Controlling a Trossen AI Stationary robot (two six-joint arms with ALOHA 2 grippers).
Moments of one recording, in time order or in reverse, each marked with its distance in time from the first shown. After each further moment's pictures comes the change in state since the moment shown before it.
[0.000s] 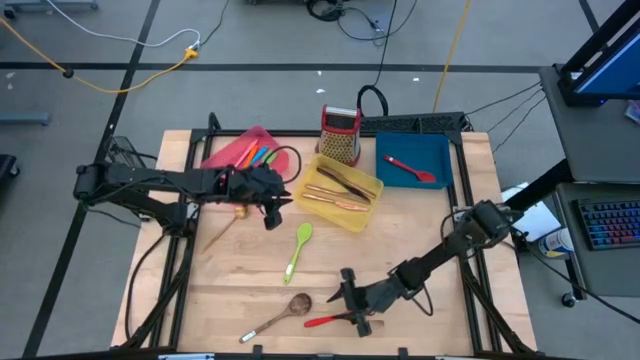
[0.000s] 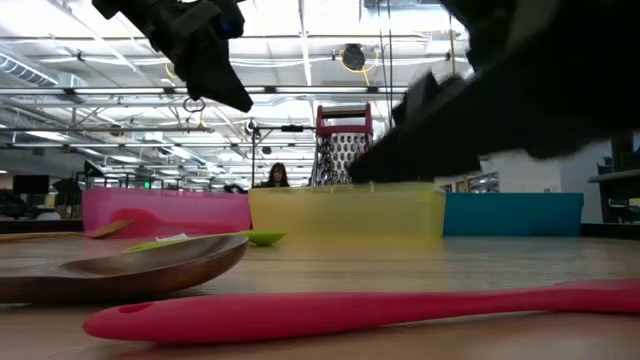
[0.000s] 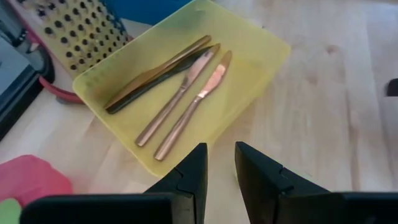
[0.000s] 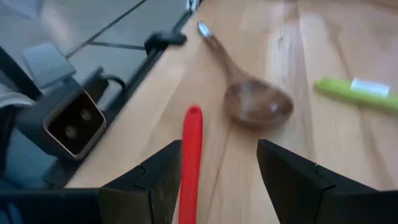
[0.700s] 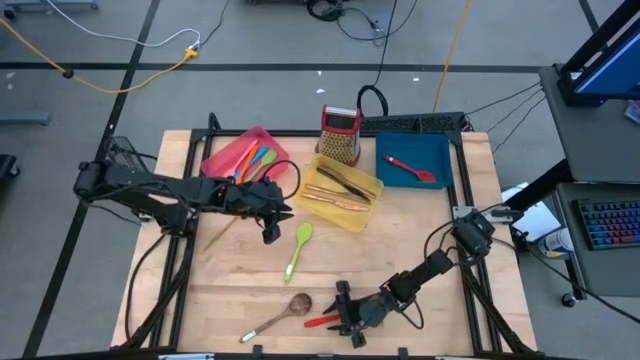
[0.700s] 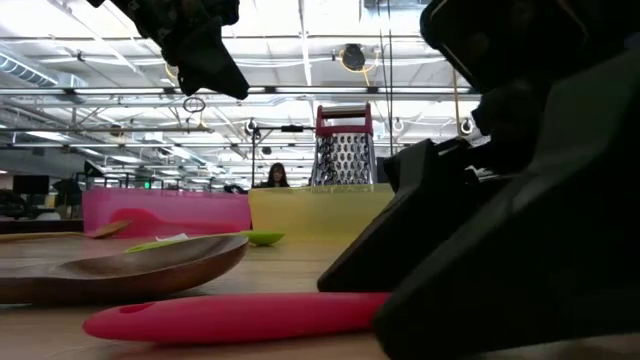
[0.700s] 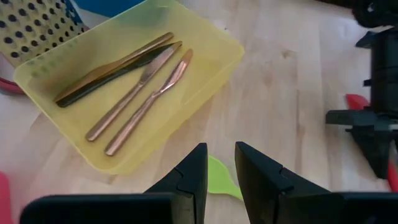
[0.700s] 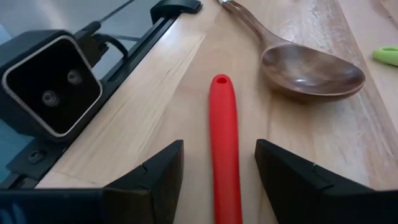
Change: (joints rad) left arm -0.129 0.000 0.000 0.011 -0.002 -0.144; right arm 0.035 0.212 0.106 0.045 0.055 -0.006
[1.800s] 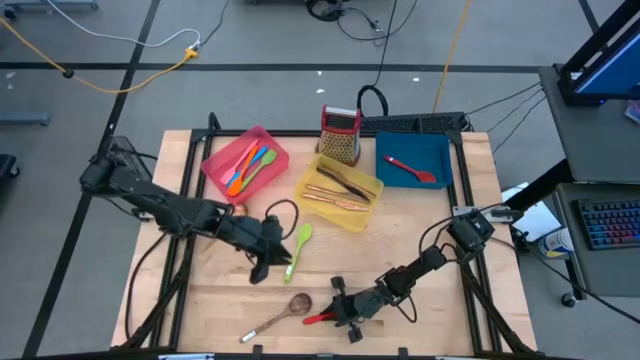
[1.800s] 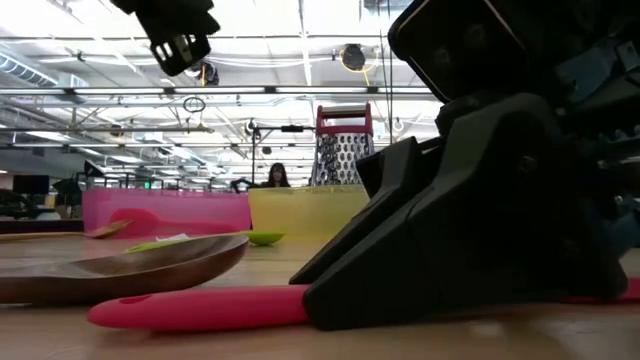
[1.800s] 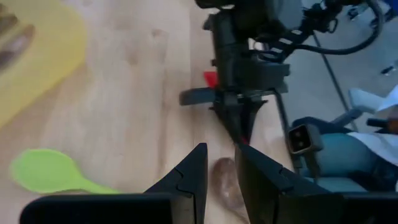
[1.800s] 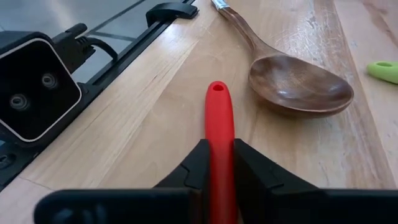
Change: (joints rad) left arm -0.261 0.057 0.000 0.143 0.161 -0.175; right arm -0.054 0.013 -0.003 0.024 -0.057 -0.090
